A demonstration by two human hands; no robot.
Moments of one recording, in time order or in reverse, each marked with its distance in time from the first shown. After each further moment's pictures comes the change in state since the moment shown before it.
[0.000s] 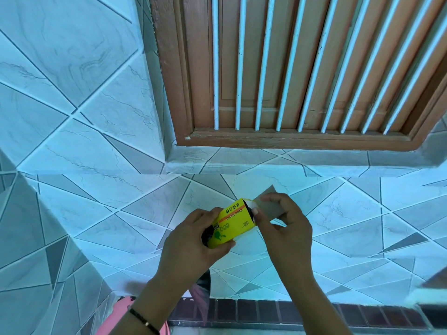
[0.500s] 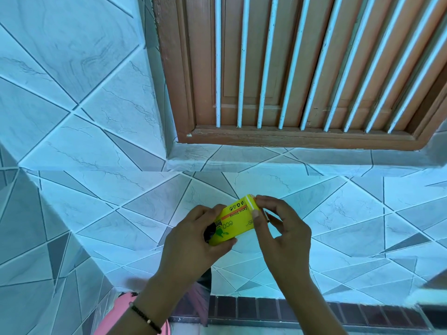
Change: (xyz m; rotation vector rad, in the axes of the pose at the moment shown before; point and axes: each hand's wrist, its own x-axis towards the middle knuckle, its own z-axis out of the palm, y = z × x) left_hand 0.001 0.004 0.001 0.046 0.023 0.006; right_hand -0.008 0.004 0.002 0.009 -0.035 -0.138
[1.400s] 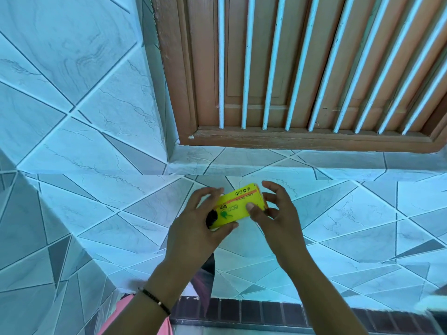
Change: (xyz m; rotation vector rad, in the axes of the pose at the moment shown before) left_hand 0.038 -0.007 0.005 0.019 0.095 -0.032; right_hand 0.046 0.027 0.019 0.102 -0.189 0.358
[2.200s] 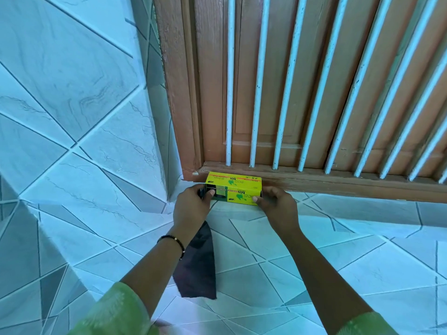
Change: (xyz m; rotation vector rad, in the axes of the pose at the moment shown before) left_hand 0.160 -0.043 0.033 -0.083 0.159 -0.347; right_hand 0.181 0.030 0.009 -0.273 0.004 -0.155
